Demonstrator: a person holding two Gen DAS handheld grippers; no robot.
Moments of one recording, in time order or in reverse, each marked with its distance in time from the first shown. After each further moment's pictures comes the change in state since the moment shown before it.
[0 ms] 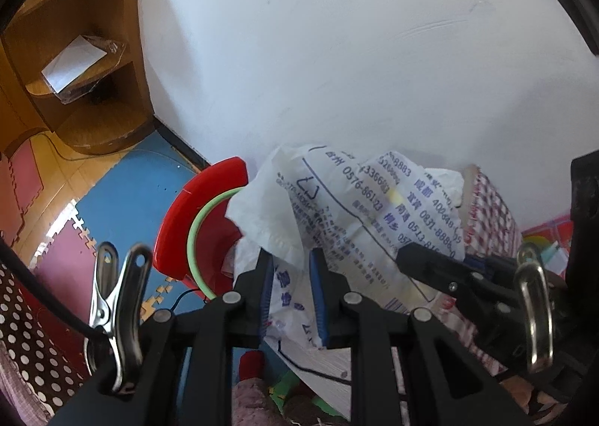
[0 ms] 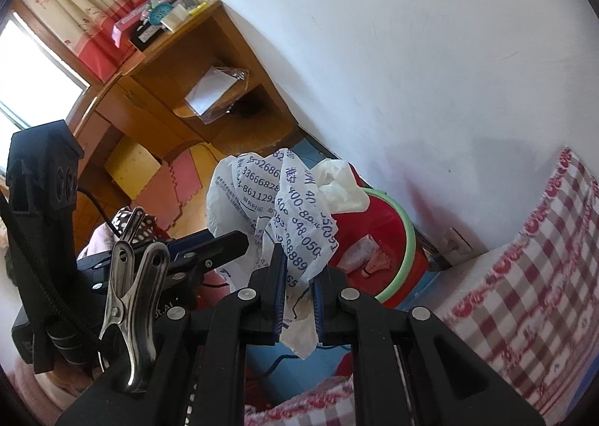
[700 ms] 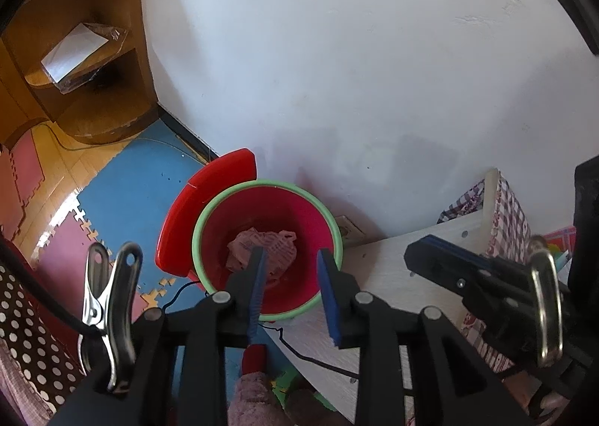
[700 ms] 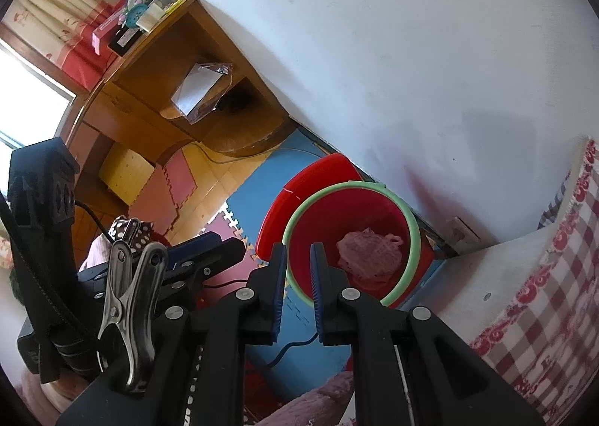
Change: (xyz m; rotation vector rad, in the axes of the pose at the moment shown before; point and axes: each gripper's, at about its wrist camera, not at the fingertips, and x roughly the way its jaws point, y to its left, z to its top) left arm 0.018 0.017 0.012 -0.018 0.046 0.011; right arm 0.020 -0.017 0.007 0.079 0.029 0.002
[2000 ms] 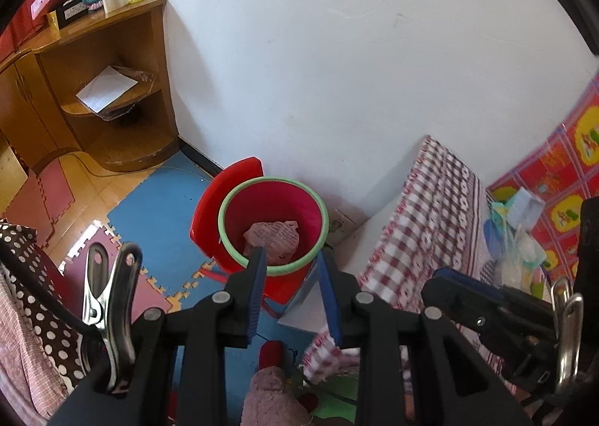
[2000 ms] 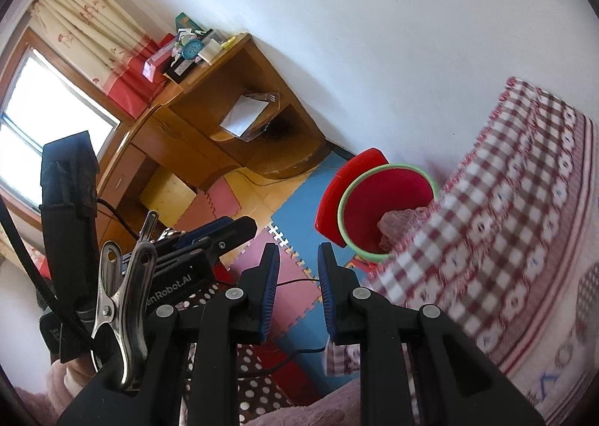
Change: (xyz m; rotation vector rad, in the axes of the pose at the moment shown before) left arm -0.156 -0.035 -0.126 0.069 -0.173 0.056; right arm -0.144 0.055 -0.153 0.023 -0.173 0.124
